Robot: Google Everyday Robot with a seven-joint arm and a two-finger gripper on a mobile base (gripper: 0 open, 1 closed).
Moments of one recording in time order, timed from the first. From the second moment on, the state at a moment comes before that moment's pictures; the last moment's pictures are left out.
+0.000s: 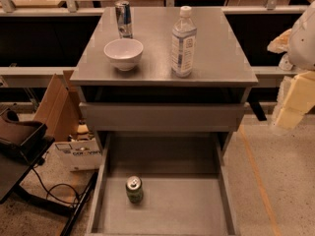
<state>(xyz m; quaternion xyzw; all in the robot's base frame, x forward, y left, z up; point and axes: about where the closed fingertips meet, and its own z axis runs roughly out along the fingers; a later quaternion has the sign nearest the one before) 0.438 -0.217 0.976 -0.60 0.78 -0.03 0.16</state>
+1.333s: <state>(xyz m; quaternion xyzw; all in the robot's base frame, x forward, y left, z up) 0.444 -0.219 0.831 -0.58 0.75 0.11 0.30</state>
